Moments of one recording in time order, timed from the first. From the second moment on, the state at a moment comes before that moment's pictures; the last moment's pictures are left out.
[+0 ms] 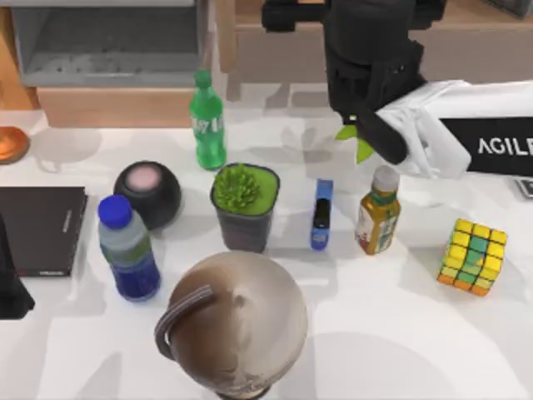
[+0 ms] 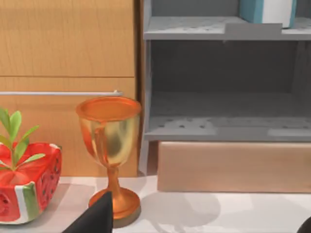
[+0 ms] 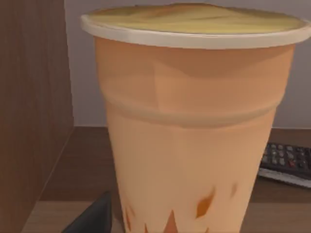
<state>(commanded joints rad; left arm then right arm) 0.00 0.00 0.00 0.00 0.00 0.00 0.61 2.04 1.34 0.70 0.66 0.00</state>
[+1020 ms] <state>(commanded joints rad) 0.00 0.00 0.00 0.00 0.00 0.00 0.56 2.19 1.67 0.51 0.61 0.00</state>
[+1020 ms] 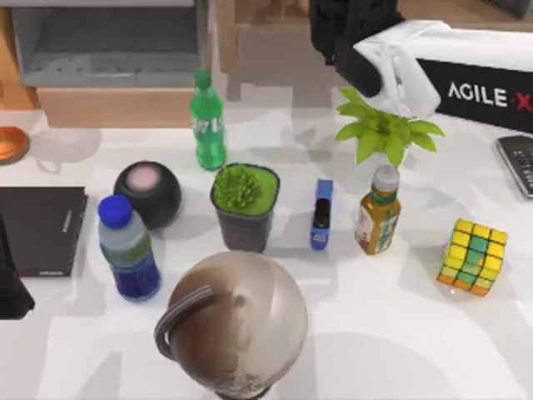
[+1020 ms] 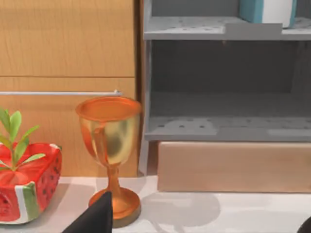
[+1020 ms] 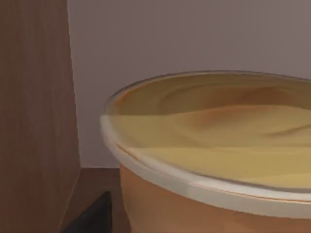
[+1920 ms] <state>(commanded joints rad) 0.00 0.00 0.00 0.00 0.00 0.00 0.54 2.33 1.77 0.56 0.58 0.00</state>
